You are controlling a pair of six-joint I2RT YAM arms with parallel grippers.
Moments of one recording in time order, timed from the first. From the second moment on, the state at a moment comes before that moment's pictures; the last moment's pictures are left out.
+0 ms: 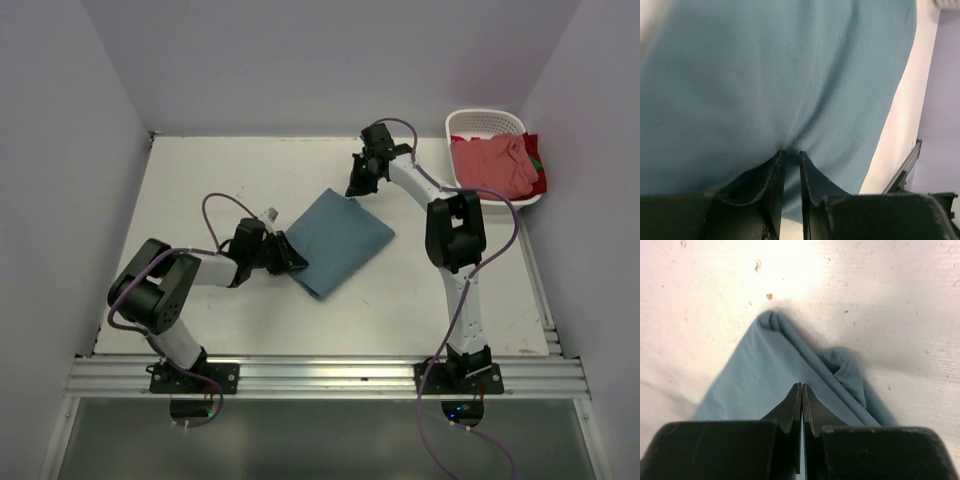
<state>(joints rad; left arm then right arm) -0.36 1.70 0.59 0.42 0.44 -0.81 0.35 2.27 1.91 -0.63 -0.18 0.52</state>
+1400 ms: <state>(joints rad) -0.76 1.94 1.18 -0.14 0.12 -0.60 0.40 1.37 1.27 -0.72 -0.02 0.45</state>
